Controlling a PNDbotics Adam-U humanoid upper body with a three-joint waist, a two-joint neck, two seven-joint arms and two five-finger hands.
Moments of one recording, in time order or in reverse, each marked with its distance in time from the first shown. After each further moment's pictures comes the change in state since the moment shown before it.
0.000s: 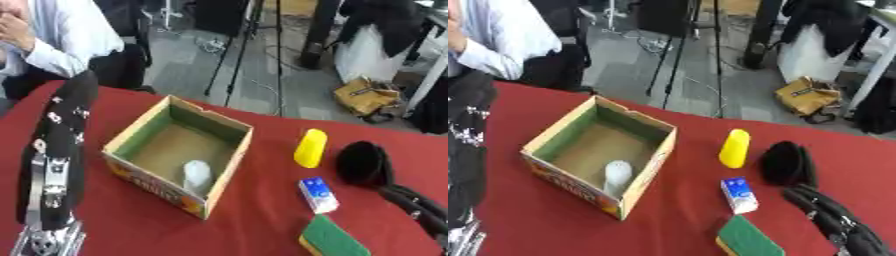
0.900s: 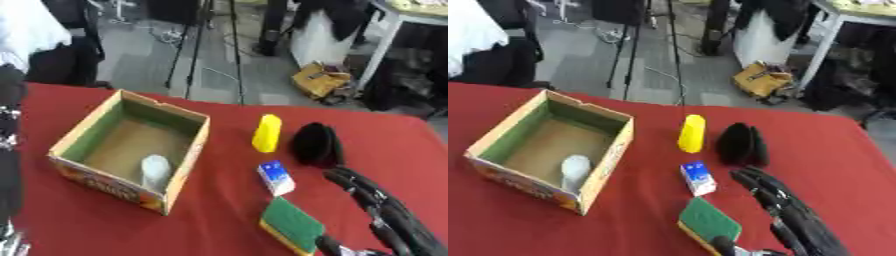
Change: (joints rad) left arm -0.008 -0.013 -0.001 0.000 0.012 0.004 -0.006; right arm 0.005 0.024 -0.006 0.058 0.037 0.002 -0.068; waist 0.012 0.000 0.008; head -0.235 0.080
